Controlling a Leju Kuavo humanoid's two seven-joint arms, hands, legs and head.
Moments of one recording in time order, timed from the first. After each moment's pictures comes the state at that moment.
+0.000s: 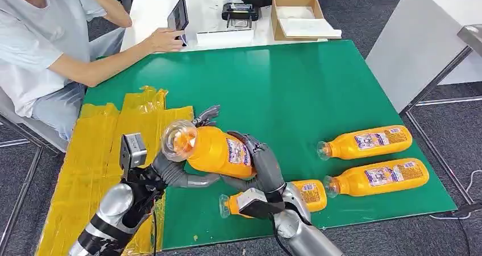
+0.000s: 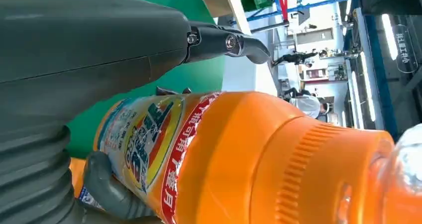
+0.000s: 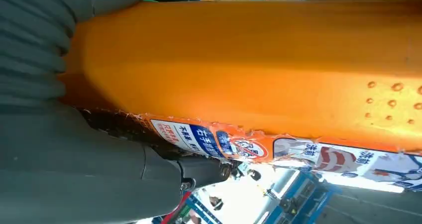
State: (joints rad) left arm -0.29 0.04 -0.54 -1.54 0.30 -0.29 -0.23; right arm -0.24 0.04 0.66 -1.27 0.37 -0.40 -0.50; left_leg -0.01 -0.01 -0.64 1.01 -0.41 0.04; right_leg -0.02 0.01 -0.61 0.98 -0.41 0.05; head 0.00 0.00
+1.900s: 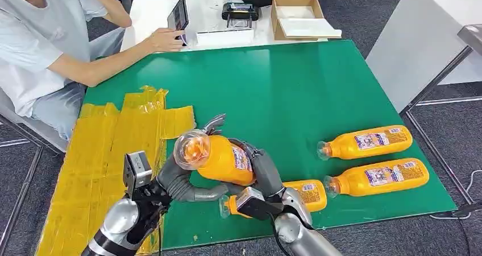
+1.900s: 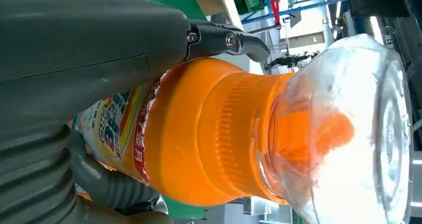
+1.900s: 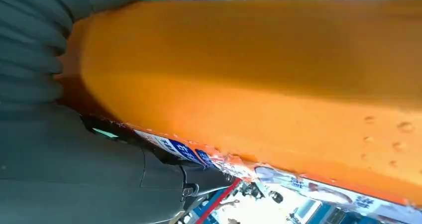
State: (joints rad) left arm -0.21 0.02 -0.58 -1.62 0.22 -0.27 -0.25; right arm -0.22 0.03 0.67 -1.26 0.37 -0.36 -0.42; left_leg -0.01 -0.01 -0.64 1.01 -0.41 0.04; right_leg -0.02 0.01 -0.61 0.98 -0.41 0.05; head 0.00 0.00
